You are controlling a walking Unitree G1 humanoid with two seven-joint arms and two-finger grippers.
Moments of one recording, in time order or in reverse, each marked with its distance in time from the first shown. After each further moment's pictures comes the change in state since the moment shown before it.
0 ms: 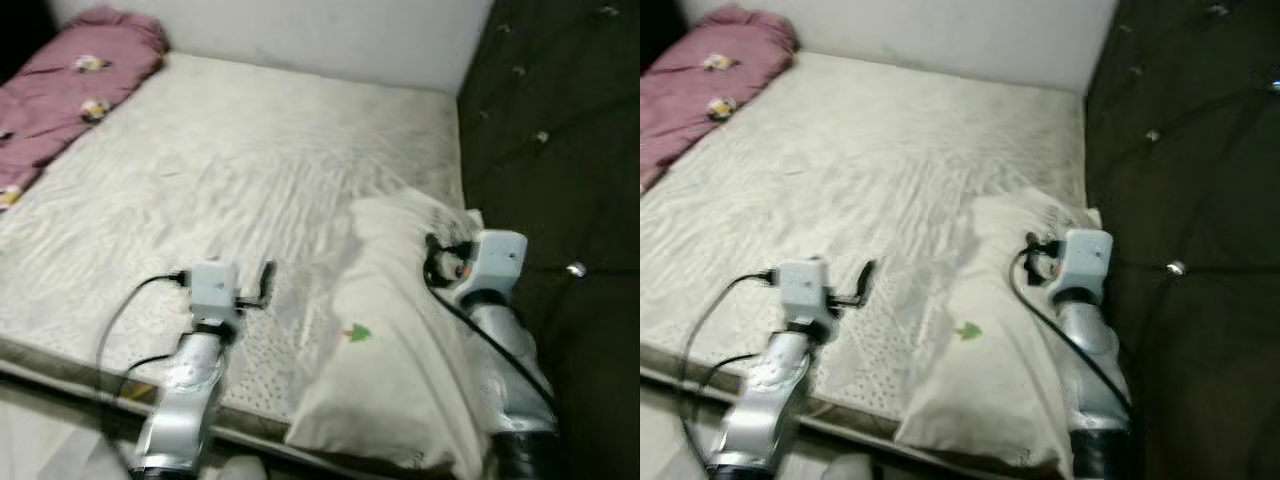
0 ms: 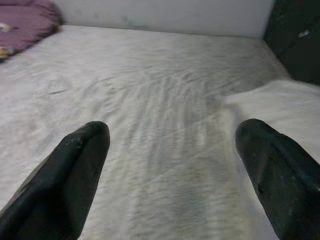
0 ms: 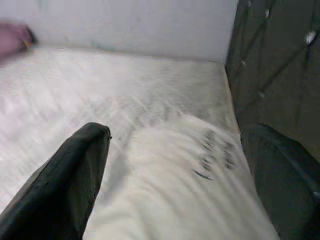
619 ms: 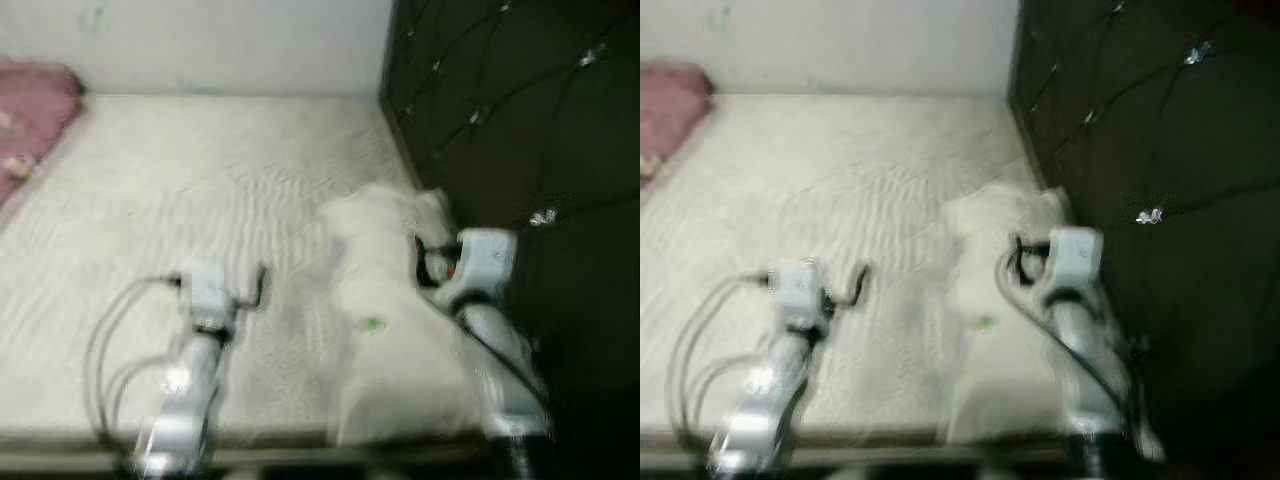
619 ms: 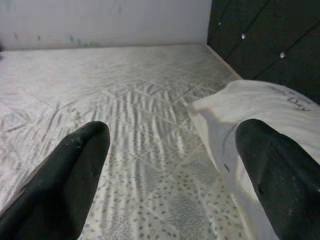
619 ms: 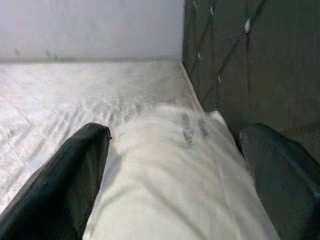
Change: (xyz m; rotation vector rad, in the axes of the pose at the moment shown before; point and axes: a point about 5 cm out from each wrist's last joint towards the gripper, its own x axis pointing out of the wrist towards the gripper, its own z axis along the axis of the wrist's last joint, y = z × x) left arm 0.004 -0.020 0.003 -0.022 -0.012 -0.058; right arm -0.010 -0.018 -0.016 -0.008 0.051 -0.026
